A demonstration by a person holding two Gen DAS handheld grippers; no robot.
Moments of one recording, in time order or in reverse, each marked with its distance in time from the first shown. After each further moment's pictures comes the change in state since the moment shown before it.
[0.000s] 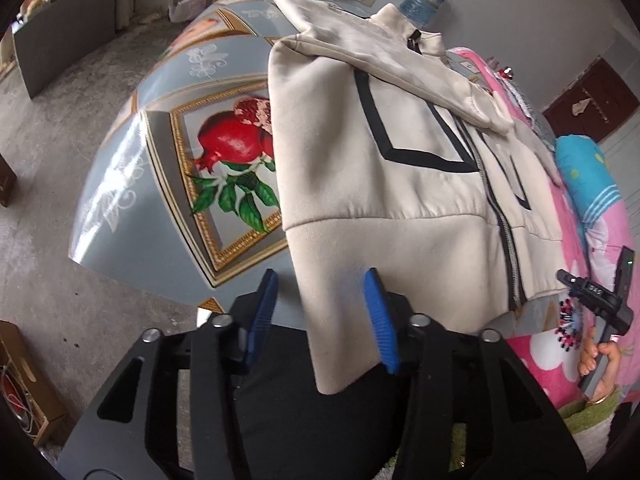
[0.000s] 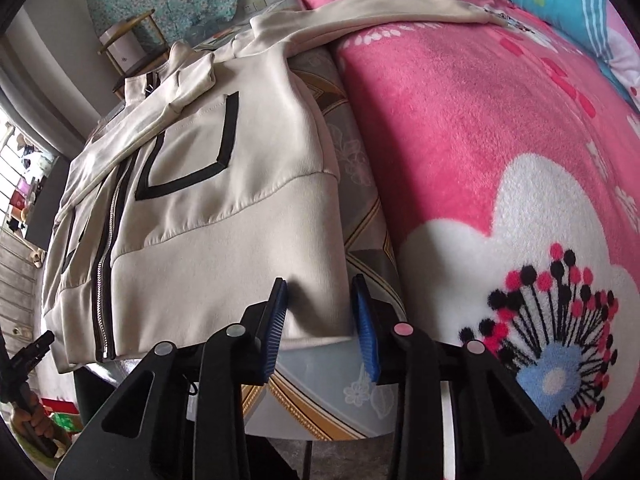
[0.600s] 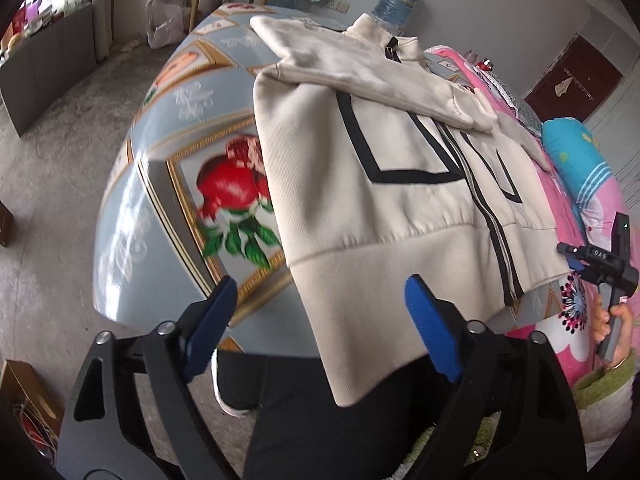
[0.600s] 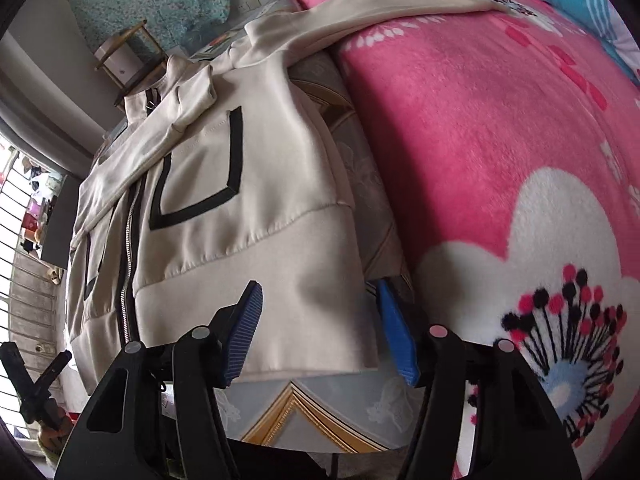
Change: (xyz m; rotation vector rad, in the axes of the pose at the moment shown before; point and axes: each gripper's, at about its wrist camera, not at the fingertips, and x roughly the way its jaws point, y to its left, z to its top) left arm -0.011 0.003 0.011 0.083 -0.013 -0.058; right arm 0.002 -0.005 0.018 0.097 0.050 0.058
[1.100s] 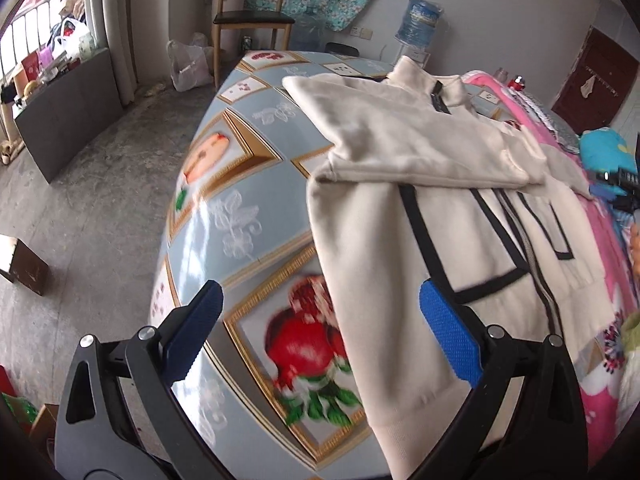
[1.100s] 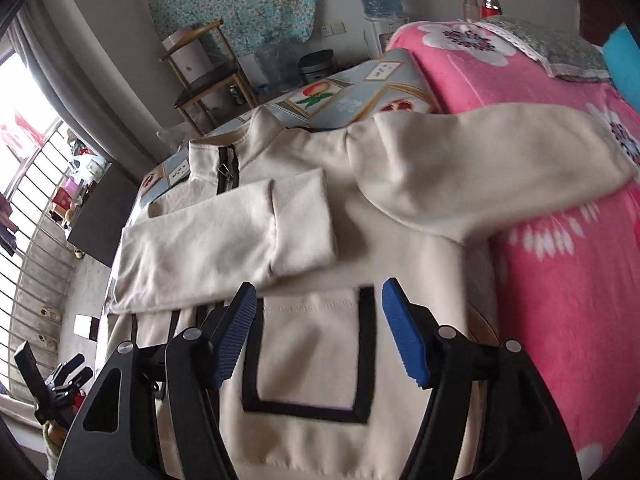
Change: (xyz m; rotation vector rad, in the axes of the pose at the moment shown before) left arm 0.010 0.020 0.086 0.065 -0.109 0.154; right arm 0.014 0.101 0.144 -0.195 -0.081 0.128
